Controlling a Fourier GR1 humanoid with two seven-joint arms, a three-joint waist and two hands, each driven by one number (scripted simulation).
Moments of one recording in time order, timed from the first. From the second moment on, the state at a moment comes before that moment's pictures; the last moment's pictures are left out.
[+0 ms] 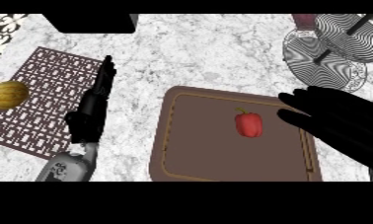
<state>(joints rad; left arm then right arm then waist) -0.17 0.25 -0.29 -1.54 0.07 0.39 0.03 -0.42 -0.97 0.19 -2.30 -0.16 0.59 0.52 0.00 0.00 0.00</state>
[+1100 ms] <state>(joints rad) -0.17 0.20 -0.24 -1.53 0.02 0.34 0.04 -0.50 -0.79 0.49 -2.32 0.05 0.69 0.85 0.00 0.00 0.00</state>
